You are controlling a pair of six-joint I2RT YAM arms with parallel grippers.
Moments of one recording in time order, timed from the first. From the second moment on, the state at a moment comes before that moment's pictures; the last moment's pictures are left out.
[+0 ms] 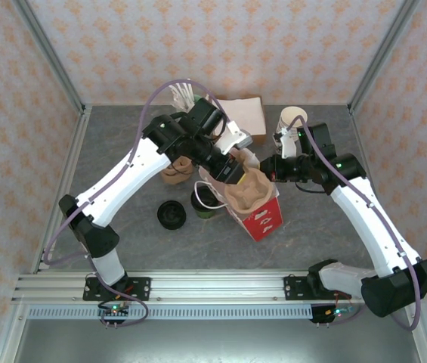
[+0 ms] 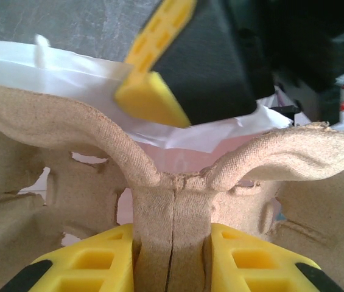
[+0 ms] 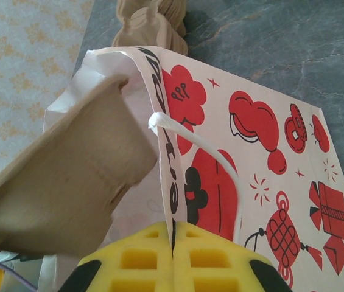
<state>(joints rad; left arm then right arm) -0.71 1.74 2.00 -1.23 0.55 -0.07 0.35 1.18 1.26 -0.92 -0.54 0.35</state>
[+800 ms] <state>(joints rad) -0.70 1.76 1.89 -1.15 0.48 -0.10 0.35 1.18 1.26 -0.93 -0.57 0.30</state>
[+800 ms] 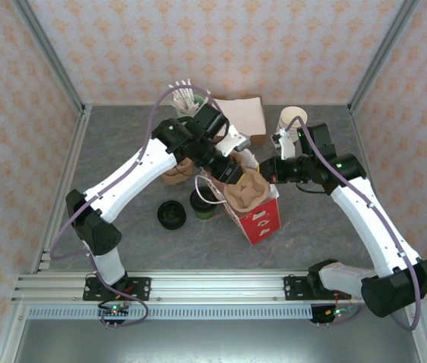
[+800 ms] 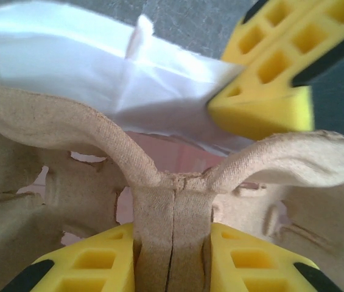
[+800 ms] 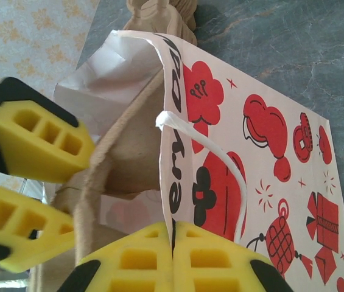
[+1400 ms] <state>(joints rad) -0.75 1.72 1.85 -1.11 0.31 -0.10 0.35 1.17 1.26 -0.92 -0.56 0.35</state>
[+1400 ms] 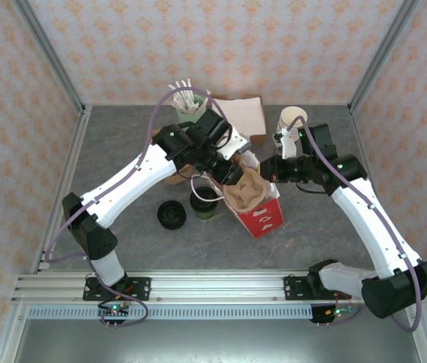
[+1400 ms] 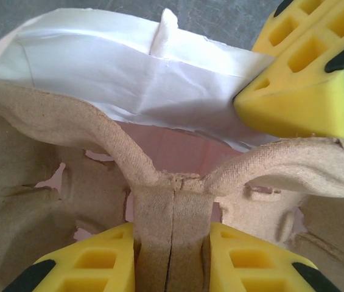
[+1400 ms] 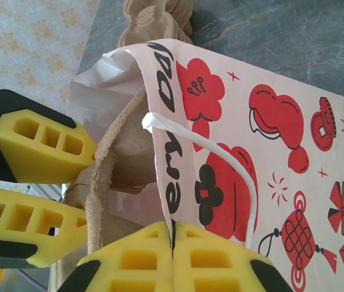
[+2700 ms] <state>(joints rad) -0.83 1.72 1.81 -1.11 0.13 -0.01 0.35 1.14 1.23 -0.87 -0.52 0.46</state>
